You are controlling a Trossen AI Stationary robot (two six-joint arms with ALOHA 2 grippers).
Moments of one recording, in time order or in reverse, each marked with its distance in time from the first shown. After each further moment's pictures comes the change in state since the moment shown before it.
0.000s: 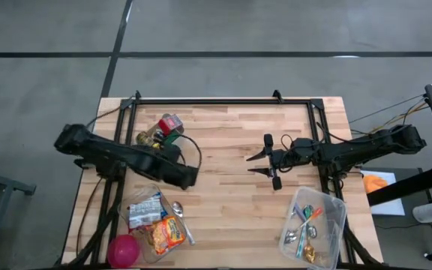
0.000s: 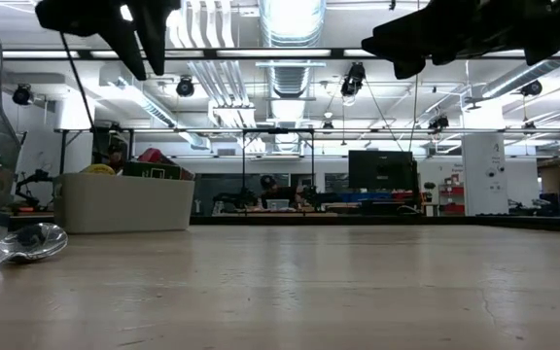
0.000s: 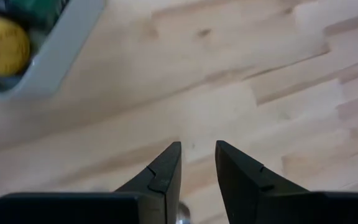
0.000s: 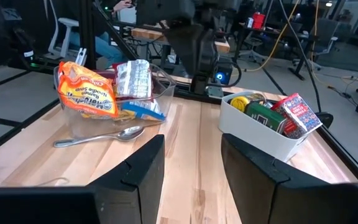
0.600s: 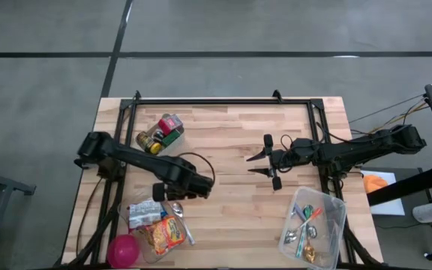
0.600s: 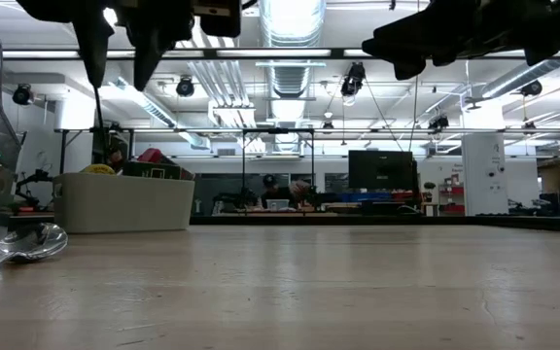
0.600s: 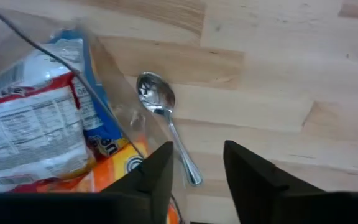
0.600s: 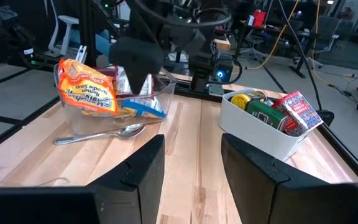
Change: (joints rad) left arm 0.010 0.288 0.196 -0.073 0.479 -0.433; right arm 0.000 0.000 0.000 -0.009 0.000 0.000
